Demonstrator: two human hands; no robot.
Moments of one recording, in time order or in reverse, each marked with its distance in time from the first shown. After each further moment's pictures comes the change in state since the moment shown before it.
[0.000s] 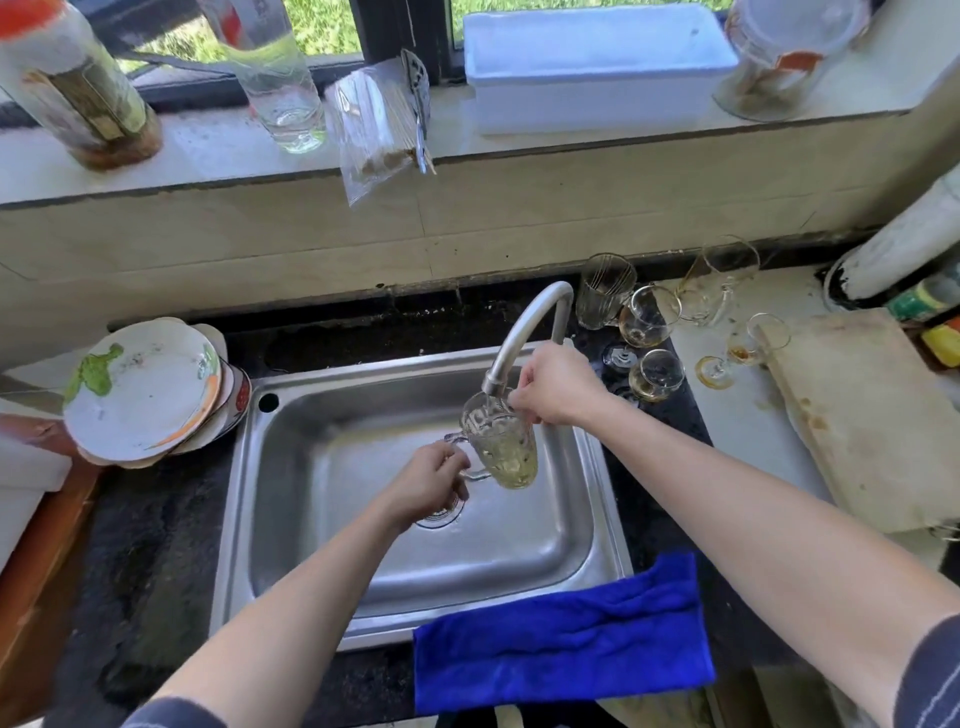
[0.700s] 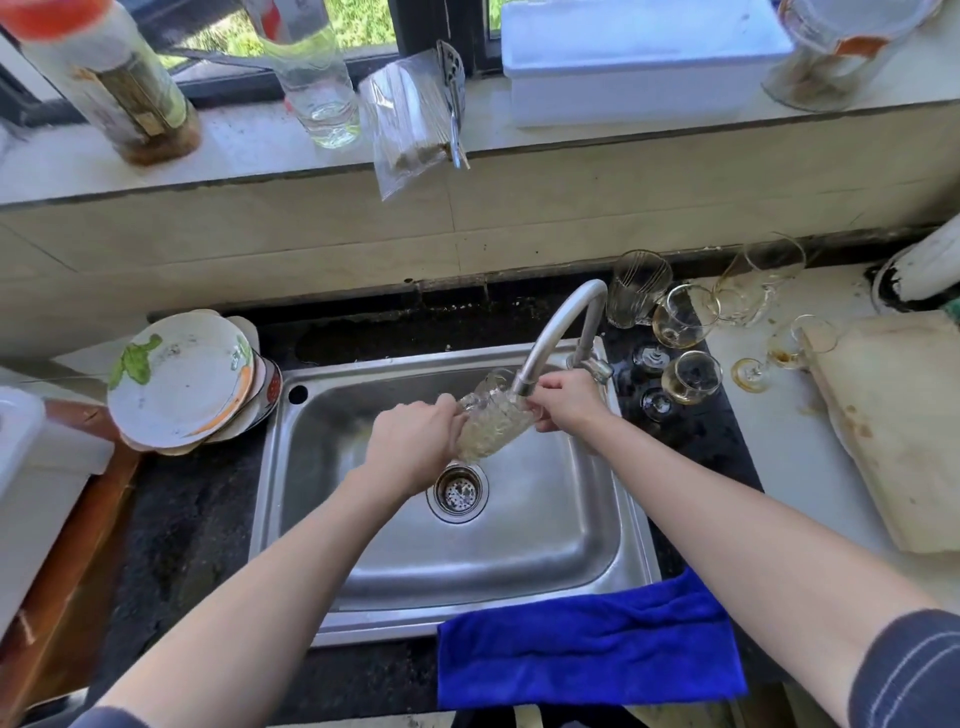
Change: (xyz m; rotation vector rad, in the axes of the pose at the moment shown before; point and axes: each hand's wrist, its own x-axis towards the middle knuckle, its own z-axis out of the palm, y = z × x) left_hand -0.023 0.046 -0.048 1.123 0.385 0.207; right_hand 0.023 0.018 0.057 0.858 -0.052 0.192
